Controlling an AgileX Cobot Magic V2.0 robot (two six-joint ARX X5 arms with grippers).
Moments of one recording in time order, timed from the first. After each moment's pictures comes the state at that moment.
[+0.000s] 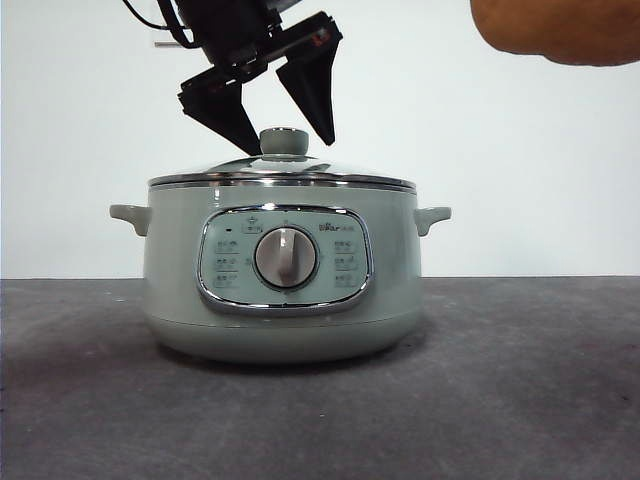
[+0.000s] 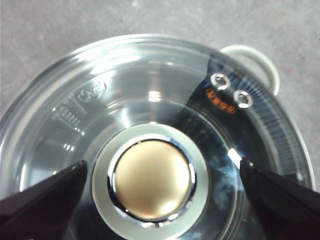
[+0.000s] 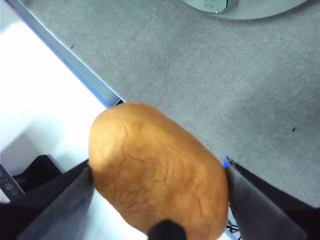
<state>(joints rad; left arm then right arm) -0.56 1.77 1.66 -0.78 0.11 0.09 0.80 1.09 1.21 -1.26 -0.19 0.08</state>
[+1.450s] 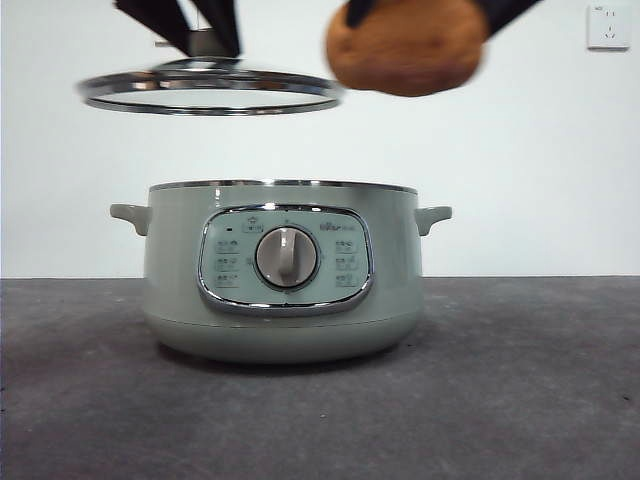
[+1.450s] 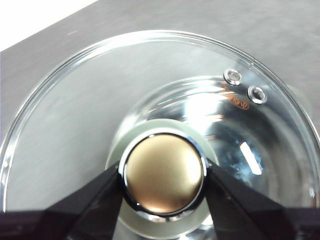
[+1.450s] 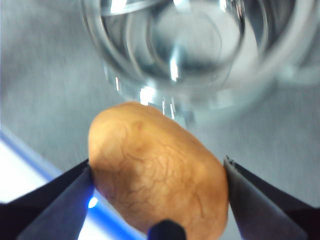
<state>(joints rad) -0.45 1.54 1.66 -0.83 0.00 0.10 0.80 1.41 1.45 -1.04 -0.03 0.19</state>
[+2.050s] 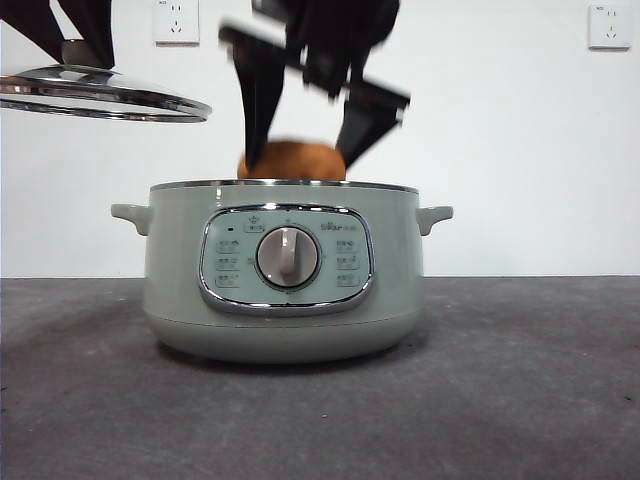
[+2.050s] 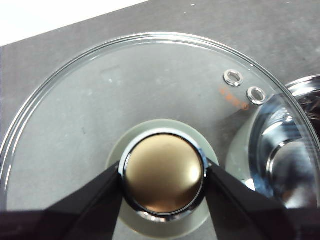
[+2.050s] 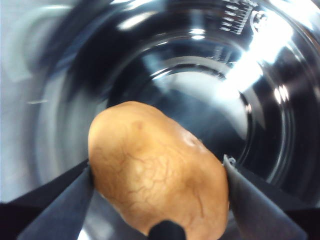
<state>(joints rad) -0.15 1.52 1.66 -0.87 -0.01 0.12 0.72 1.93 1.79 -0.90 -0.02 0.16</state>
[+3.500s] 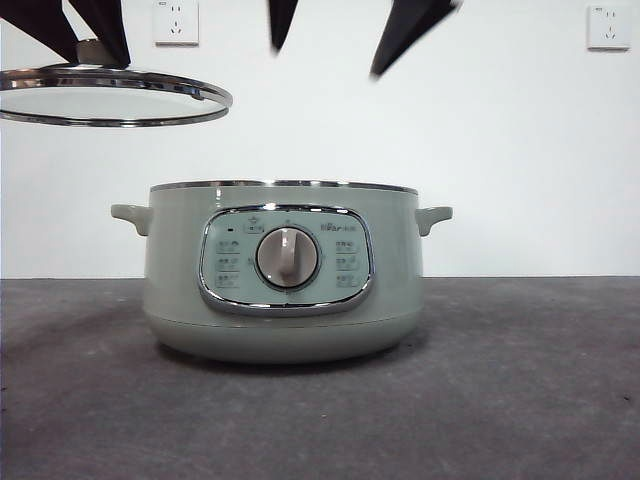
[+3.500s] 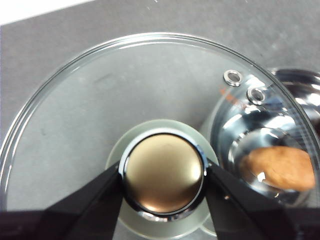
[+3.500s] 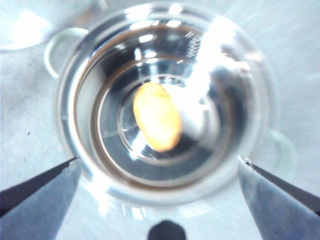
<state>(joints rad) -0.16 1.52 1.66 -0.90 0.13 0.12 0.79 1.65 1.80 -1.06 0.15 0.10</state>
